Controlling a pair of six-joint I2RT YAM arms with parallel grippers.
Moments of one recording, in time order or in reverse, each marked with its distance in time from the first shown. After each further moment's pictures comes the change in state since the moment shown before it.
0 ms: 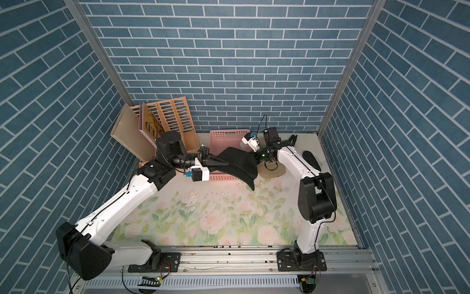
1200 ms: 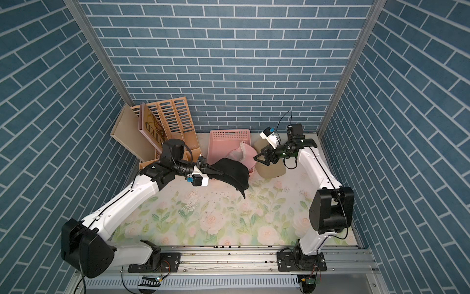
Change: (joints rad) left arm 0.072 0.005 -0.225 0.132 -0.064 -0.085; right arm -0.200 -0.218 -0.155 -0.032 -0.071 -0.214
